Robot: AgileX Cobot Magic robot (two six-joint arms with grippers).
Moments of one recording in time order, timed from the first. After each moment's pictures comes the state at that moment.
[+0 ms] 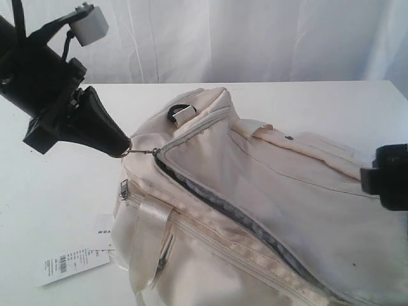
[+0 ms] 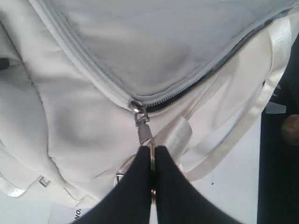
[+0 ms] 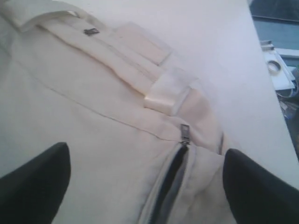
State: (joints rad) left arm -0.31 1.46 -1.28 -0.73 1.29 1.18; right arm 1.13 0.86 -0.73 -0.83 1.22 1.18
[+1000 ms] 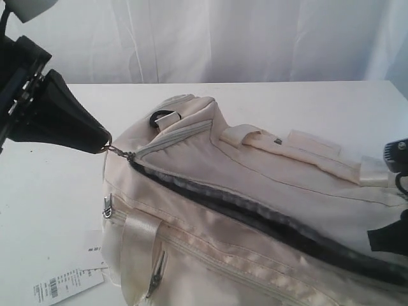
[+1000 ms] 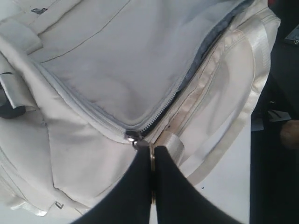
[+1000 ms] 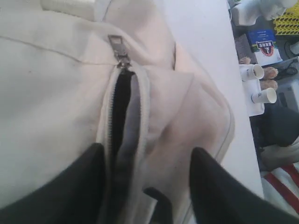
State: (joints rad) left arm -0.31 1.23 -1.19 -0.75 1.28 1.19; right arm 0.92 1.05 -0.57 -0.76 1.21 1.11
